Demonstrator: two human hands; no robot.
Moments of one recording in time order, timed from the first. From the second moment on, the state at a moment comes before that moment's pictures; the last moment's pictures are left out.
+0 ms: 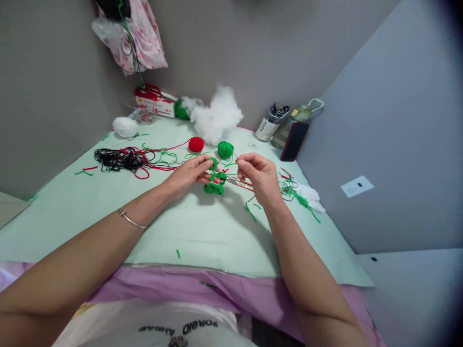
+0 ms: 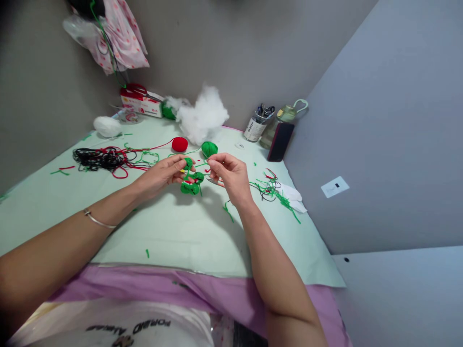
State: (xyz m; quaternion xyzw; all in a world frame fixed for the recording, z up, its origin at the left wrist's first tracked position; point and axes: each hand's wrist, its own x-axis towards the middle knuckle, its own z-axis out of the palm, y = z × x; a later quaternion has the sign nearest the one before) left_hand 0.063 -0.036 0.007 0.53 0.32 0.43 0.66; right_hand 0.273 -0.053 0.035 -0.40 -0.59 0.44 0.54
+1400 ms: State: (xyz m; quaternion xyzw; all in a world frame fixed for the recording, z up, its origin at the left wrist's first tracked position) left_hand 0.058 -0.029 0.001 0.46 0.26 0.45 0.72; right_hand 0.260 -0.053 0.020 -0.45 -0.63 0.42 0.47
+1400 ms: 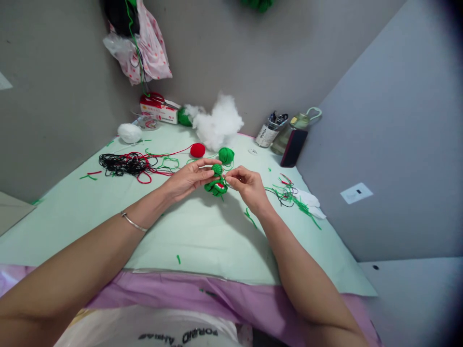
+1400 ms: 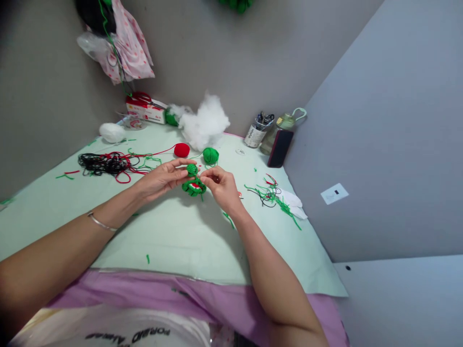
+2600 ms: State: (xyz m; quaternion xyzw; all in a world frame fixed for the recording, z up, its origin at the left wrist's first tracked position) left_hand 0.067 -0.038 -0.002 0.50 0.28 0.47 0.67; right_hand 0.266 -0.044 0.010 -0.42 -0.59 0.52 0.45
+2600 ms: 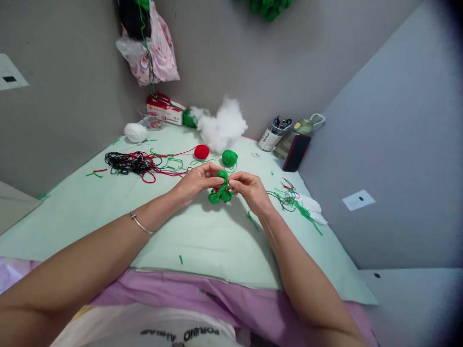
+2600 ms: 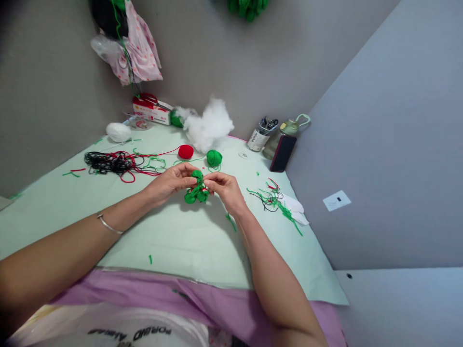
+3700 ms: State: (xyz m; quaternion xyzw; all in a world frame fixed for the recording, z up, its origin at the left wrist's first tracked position) left_hand 0.074 -0.042 -0.015 0.59 0.29 0.29 0.70; right_hand 0.276 -0.051 0.039 -0.43 -0.51 0.56 0.49
